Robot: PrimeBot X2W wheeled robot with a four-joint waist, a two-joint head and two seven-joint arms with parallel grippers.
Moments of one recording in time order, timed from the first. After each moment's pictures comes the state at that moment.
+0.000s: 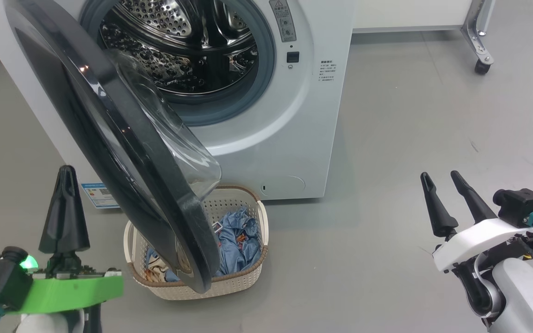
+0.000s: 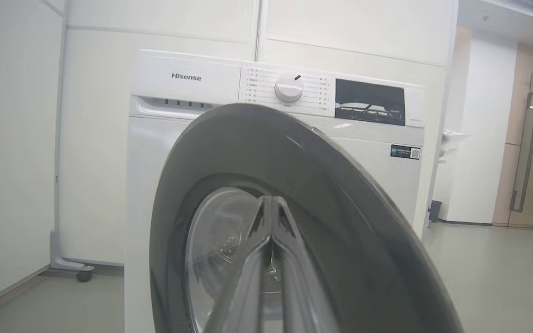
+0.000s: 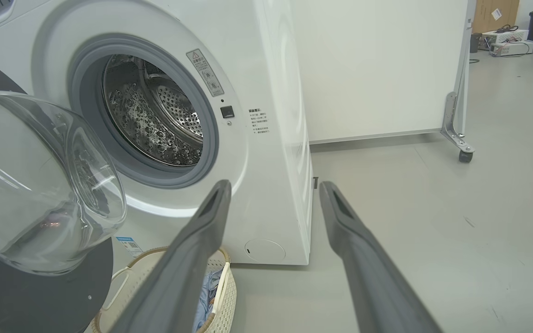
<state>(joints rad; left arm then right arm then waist) -0.10 0.07 -0.07 -0.14 -0.26 -0.12 -0.26 -0.25 -0.35 0.43 0.34 0.71 0.11 -0.25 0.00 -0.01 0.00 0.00</state>
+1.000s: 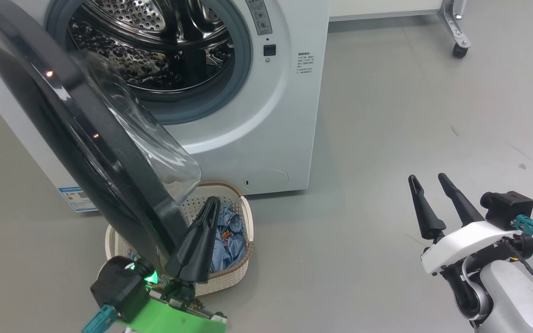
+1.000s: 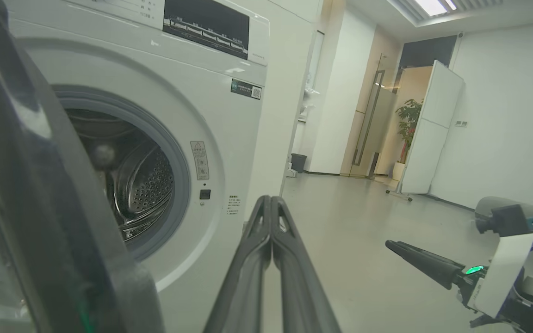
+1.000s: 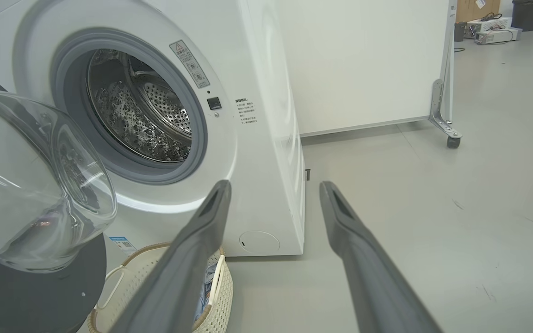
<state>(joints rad) -0.08 0.07 -0.48 -0.25 -0.35 -0.12 -0.18 -0.25 -0.30 0.42 0.35 0.68 0.12 -0.25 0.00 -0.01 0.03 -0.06</state>
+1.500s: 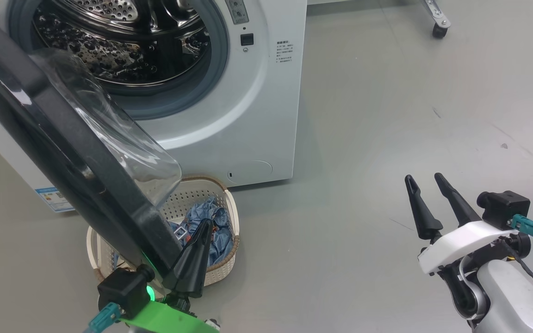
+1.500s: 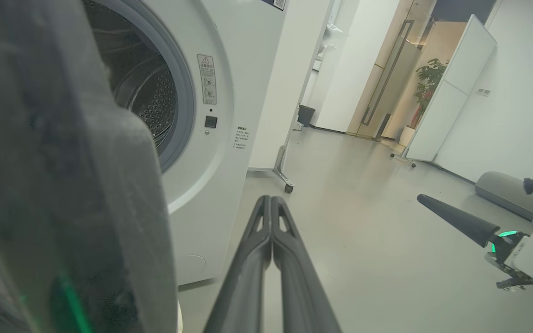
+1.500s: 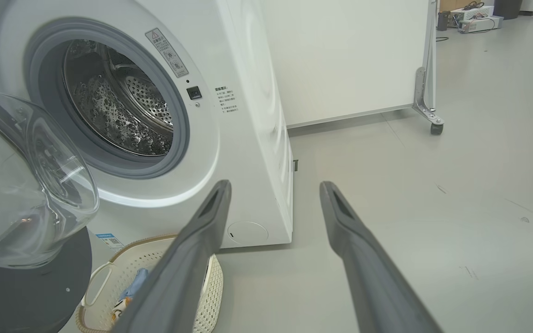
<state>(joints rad) -0.06 0.07 -0.47 -0.10 -0.41 -0.12 -0.15 -0.25 -0.29 0.42 0.36 0.67 0.12 -0.25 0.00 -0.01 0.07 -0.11</state>
